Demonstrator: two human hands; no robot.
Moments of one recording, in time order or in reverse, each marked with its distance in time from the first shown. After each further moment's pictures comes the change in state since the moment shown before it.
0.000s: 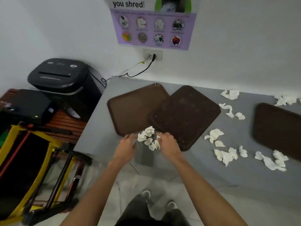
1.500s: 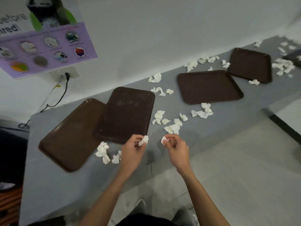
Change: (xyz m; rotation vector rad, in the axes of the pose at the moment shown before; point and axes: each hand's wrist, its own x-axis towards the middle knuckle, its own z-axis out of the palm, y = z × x) left_hand -0.024 0.175 0.059 -0.510 -0.165 0.380; right_hand -0.183 0.083 -0.058 0.860 0.756 0.631
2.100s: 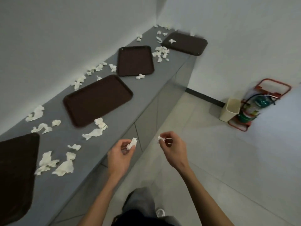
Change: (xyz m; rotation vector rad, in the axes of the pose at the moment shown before) left_hand -0.055 0.229 0.380 -0.055 -0.395 0.157; right_hand 0.020 0.122 -0.438 -0.004 0.488 0.070
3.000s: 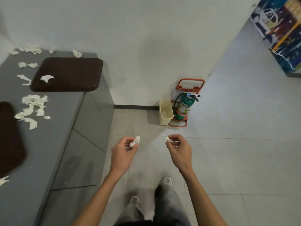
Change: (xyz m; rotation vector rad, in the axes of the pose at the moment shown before) left_hand 0.304 0.231 0.562 0.008 -0.634 0.196; right_hand 0.388 0.174 -0.384 0.031 0.619 0.383
